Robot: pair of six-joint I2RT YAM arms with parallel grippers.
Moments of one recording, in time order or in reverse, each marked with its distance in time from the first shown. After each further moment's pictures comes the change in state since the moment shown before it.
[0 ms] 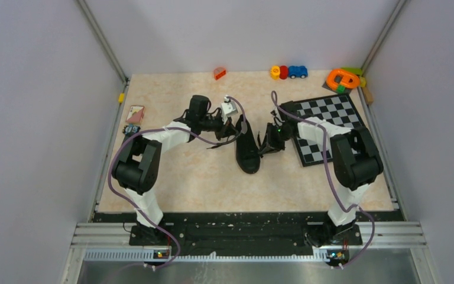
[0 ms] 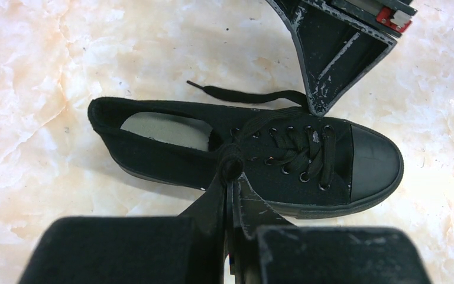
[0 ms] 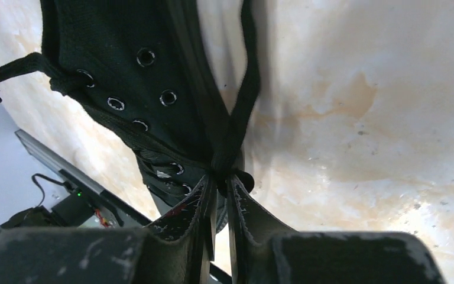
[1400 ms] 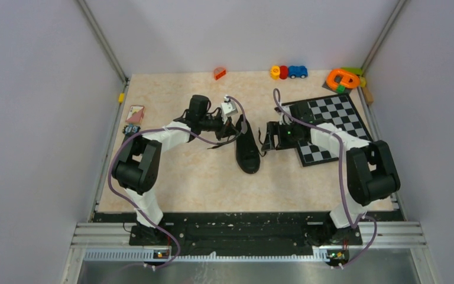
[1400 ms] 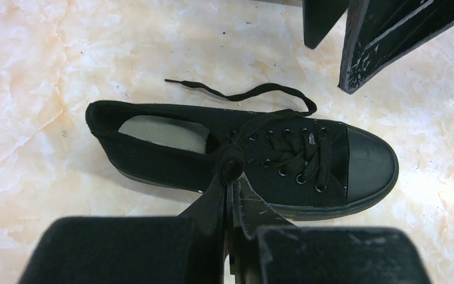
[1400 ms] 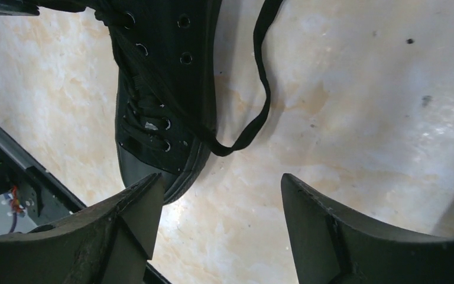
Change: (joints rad) left arm 0.000 0.000 0.000 0.008 0.015 -0.009; right arm -0.064 -0.198 -0.135 0.091 -0.006 -0.344
